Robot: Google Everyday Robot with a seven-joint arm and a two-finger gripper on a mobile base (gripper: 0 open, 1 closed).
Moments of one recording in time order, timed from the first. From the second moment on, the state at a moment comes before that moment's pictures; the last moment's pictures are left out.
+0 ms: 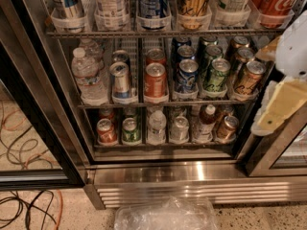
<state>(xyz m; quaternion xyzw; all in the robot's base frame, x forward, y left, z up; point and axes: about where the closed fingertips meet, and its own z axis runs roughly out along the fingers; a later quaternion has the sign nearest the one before) 0.438 -0.209 0.965 -0.59 0.78 -0.02 0.19</state>
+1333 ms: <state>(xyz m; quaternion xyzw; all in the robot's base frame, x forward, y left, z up) 0.428 -0.144 0.882 -0.57 0.78 0.01 0.27</state>
